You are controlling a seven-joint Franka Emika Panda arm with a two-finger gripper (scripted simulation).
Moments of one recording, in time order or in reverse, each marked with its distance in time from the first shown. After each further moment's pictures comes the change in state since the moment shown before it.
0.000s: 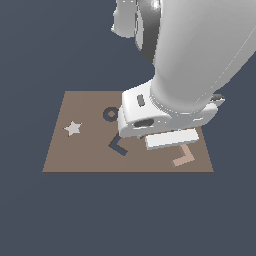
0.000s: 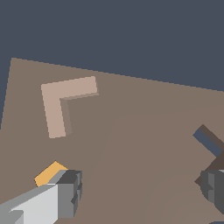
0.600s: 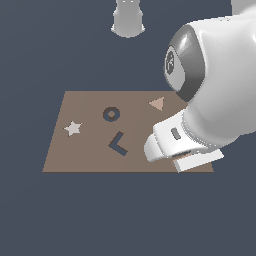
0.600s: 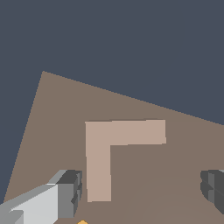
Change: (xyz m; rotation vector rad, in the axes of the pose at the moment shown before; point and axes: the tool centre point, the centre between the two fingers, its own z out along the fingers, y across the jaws) arm 0.043 -0.053 0.039 -0.002 0.007 -0.133
